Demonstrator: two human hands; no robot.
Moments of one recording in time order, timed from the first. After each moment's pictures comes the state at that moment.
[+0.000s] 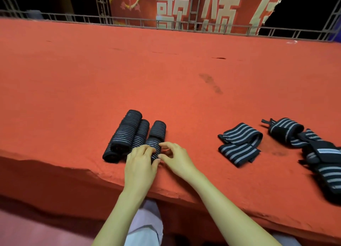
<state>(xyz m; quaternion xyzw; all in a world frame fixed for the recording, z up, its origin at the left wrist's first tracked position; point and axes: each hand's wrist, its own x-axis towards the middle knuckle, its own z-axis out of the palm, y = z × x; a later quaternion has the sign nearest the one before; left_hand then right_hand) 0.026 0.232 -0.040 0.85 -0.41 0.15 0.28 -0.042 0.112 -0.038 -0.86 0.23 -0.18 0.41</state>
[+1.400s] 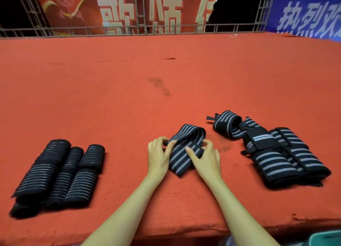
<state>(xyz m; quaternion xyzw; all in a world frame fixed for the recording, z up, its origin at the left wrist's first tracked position) -0.056 0.008 -0.061 0.71 -0.47 -0.03 0.52 -0.202 -0.047 -0.055 -0.72 0.52 -0.35 0.29</state>
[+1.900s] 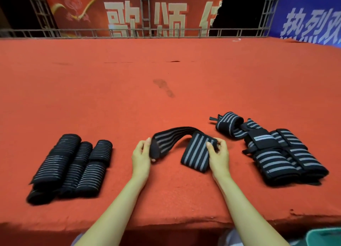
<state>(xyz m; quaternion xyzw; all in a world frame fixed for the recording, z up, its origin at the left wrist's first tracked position) -0.028 0.050 -0.053 0.66 -0.29 -0.16 0.68 -0.217 -0.059 -0.060 -0.55 0.44 -0.54 0.46</state>
